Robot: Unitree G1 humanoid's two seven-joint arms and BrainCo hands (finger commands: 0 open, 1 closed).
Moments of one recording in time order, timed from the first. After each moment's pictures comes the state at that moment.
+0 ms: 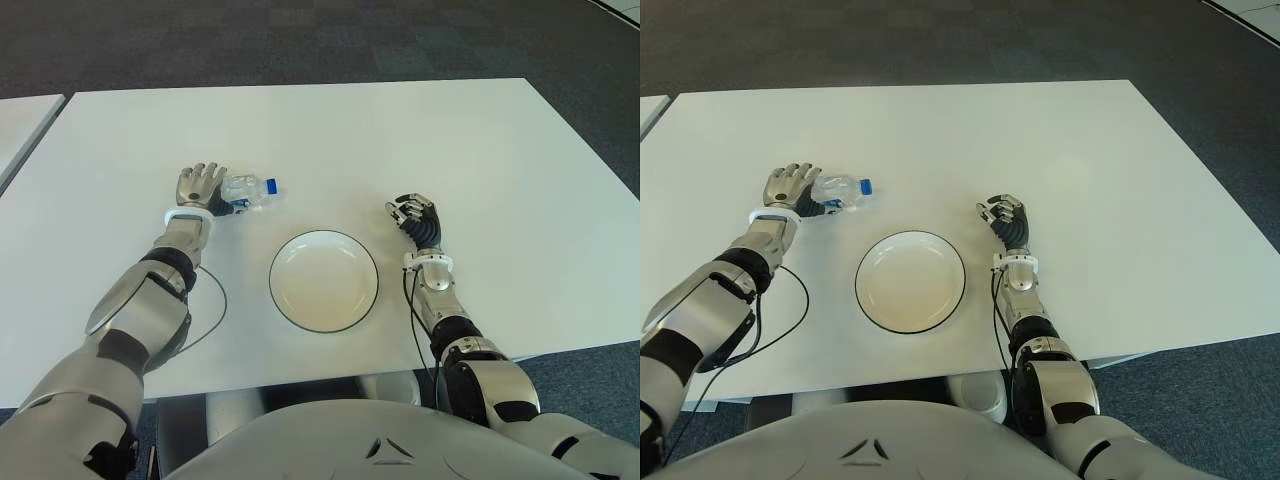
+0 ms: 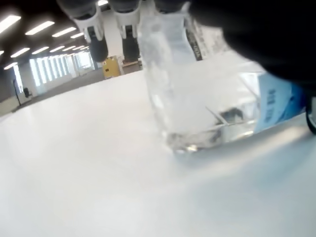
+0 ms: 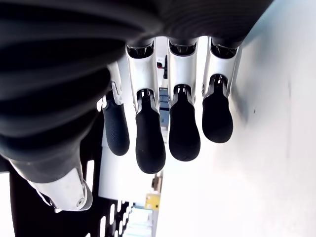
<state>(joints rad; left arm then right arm) -0.73 0.40 -0.68 1.31 0.84 0.10 0.39 -0.37 -0.07 -0.08 0.98 -0.09 -0.58 -0.17</state>
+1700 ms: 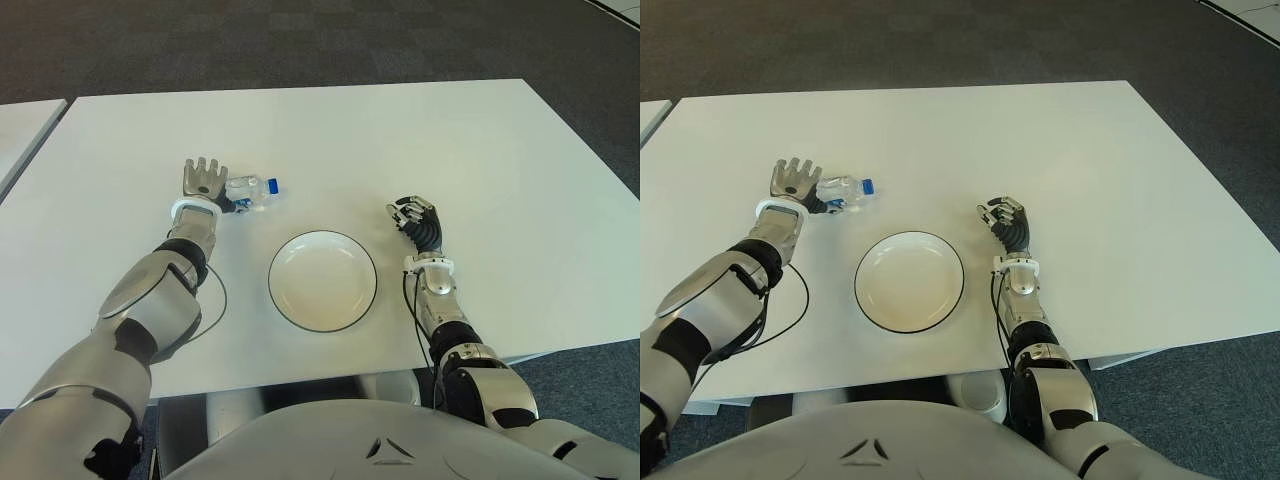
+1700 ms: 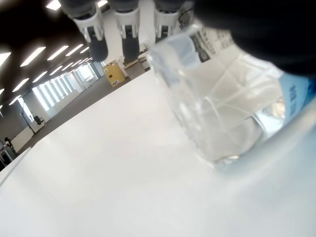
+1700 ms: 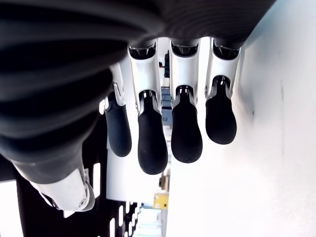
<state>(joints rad) -0.77 0.36 -0.84 1.35 0.90 0.22 0.32 -0.34 -0.06 -0.11 0.93 -0.07 -0.58 -0.13</state>
